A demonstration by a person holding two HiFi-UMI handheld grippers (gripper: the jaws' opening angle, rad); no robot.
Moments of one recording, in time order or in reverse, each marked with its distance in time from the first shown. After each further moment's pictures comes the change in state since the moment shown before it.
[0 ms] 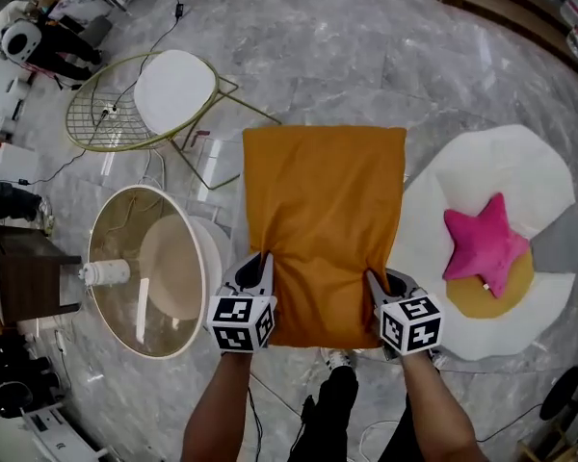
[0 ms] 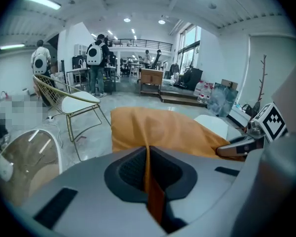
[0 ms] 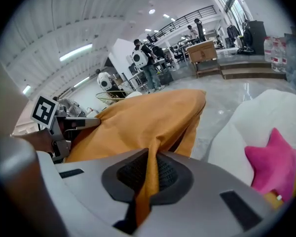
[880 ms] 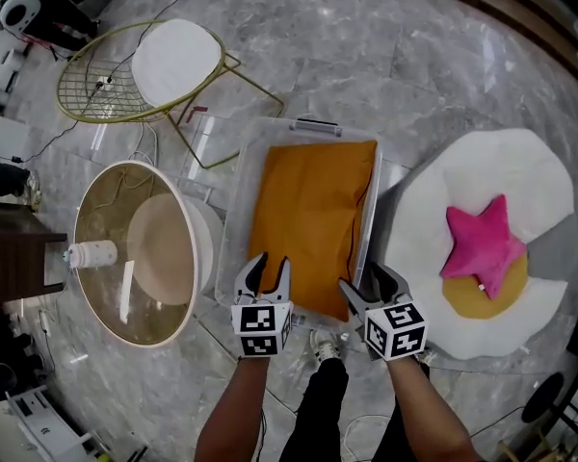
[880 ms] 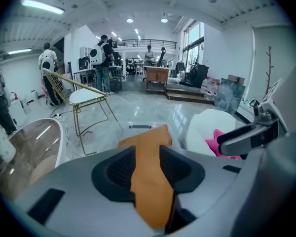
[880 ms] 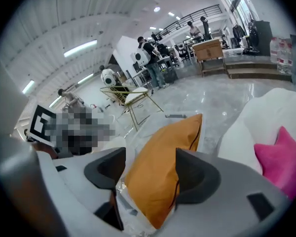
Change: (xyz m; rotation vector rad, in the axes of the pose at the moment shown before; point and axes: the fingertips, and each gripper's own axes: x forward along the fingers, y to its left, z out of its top) left arm 0.020 0.011 -0.062 -0.008 0.005 0.091; right arm 0.042 0.032 -0.023 -0.049 0.018 0.027
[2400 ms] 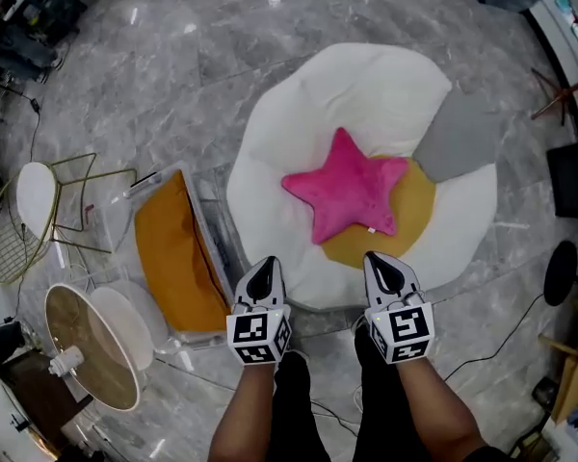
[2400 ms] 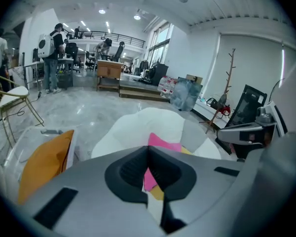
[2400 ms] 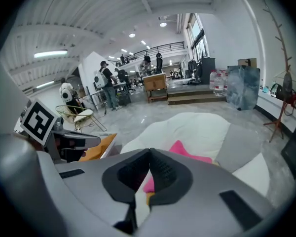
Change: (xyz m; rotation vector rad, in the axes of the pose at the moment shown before) left arm 0.054 -0.485 0.024 0.149 0.023 -0.428; right arm -0.361 -0.338 -0.068 0.113 -0.267 -0.515
